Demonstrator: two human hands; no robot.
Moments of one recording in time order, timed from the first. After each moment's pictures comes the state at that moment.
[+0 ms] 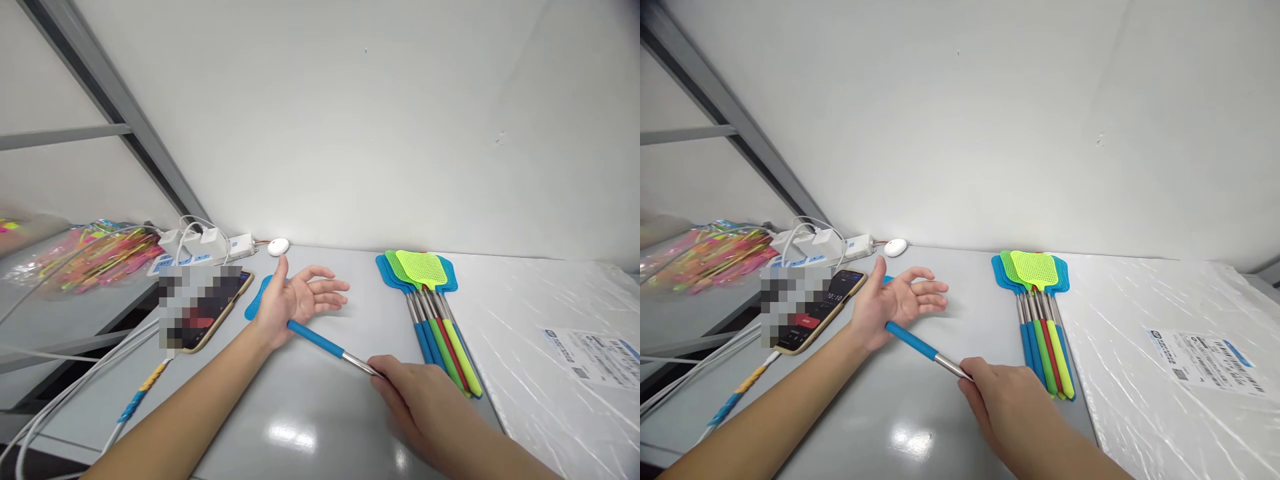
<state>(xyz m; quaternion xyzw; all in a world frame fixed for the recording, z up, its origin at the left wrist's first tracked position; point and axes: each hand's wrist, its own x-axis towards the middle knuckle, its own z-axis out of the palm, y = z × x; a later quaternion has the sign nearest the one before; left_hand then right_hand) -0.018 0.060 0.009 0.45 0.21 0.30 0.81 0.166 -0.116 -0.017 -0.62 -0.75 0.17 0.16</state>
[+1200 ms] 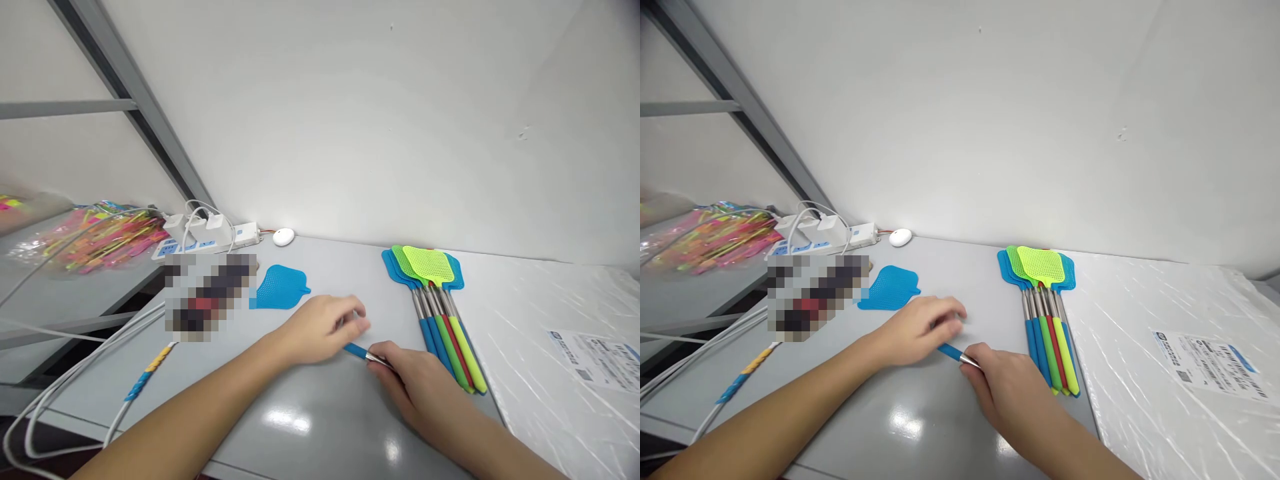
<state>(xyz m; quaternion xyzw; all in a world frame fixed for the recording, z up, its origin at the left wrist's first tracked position) -0.009 0.027 -0.007 0.89 0.22 0.16 0.37 0.163 -0.107 -0.022 -0.62 -0.73 0.21 0.18</state>
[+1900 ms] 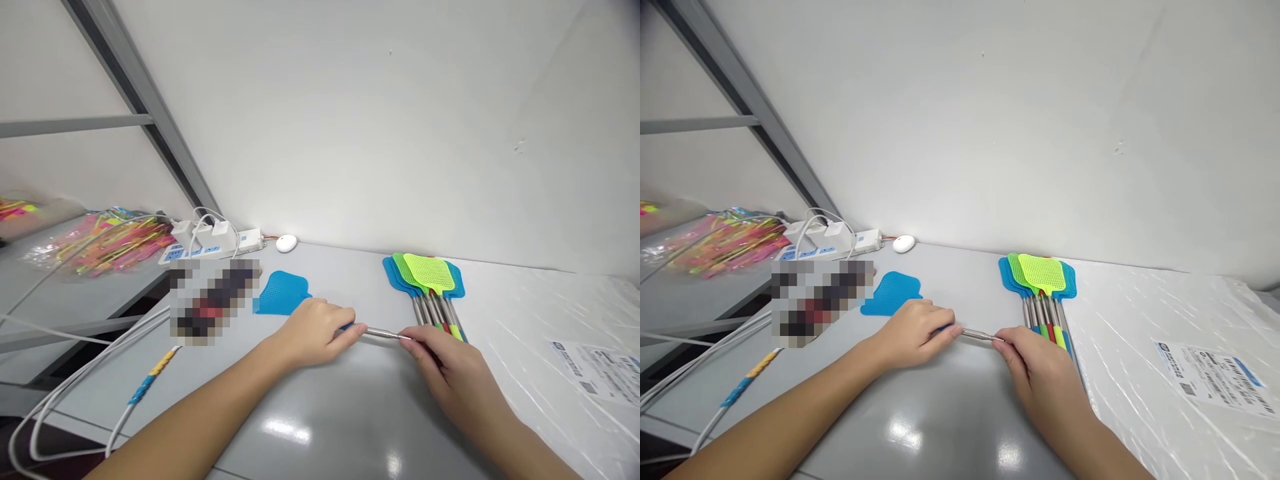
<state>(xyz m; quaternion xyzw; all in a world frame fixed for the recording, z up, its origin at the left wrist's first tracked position) -0.013 0.031 -0.006 0.97 0.23 0.11 0.06 0.198 -0.104 -0.014 -0.63 -0.69 0.08 0.33</state>
